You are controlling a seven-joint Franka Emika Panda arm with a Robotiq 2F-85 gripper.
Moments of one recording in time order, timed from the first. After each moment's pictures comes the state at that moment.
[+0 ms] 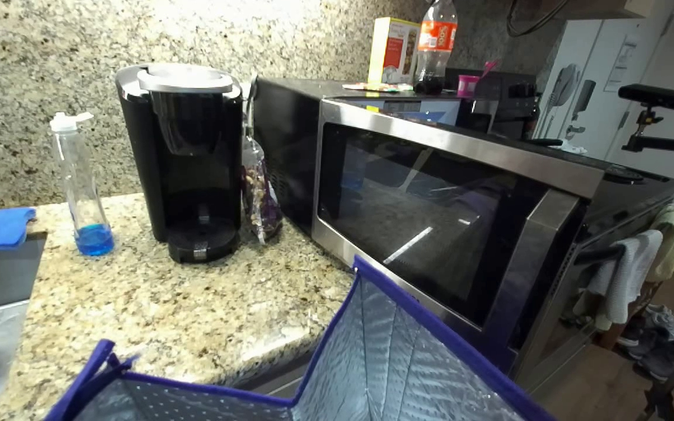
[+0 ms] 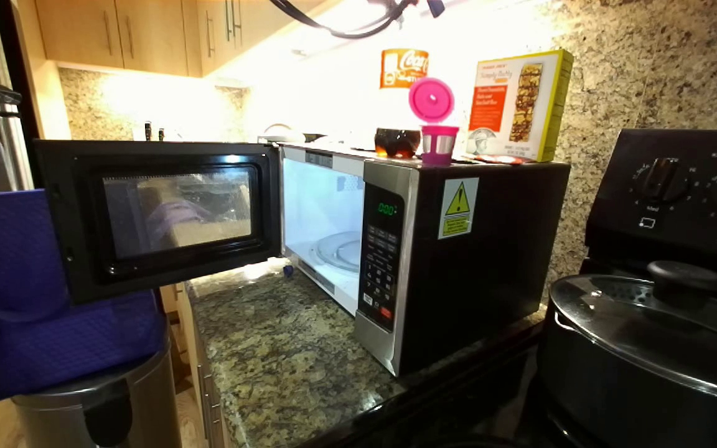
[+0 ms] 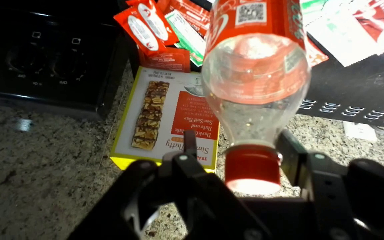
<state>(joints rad) -0.07 0.19 -0.15 -1.36 -0.05 2.25 -0.07</state>
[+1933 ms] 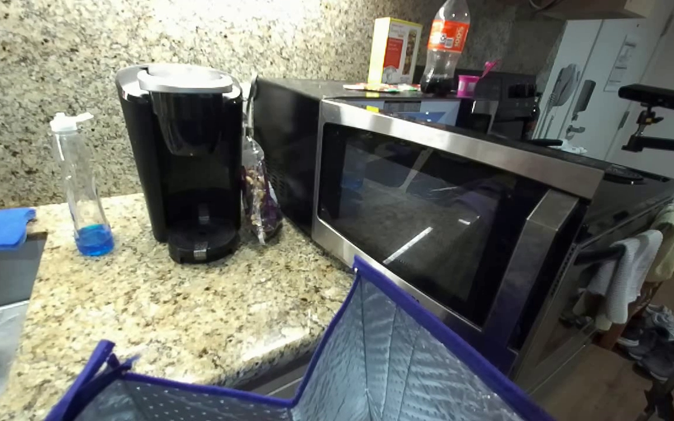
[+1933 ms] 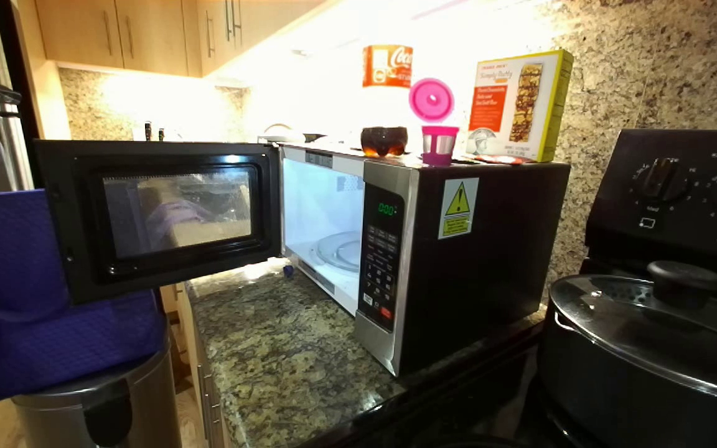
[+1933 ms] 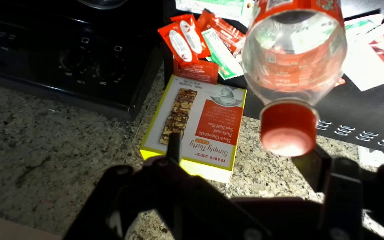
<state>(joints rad) -0.06 0.18 -0.15 -1.27 -0.17 2.08 -0.09</state>
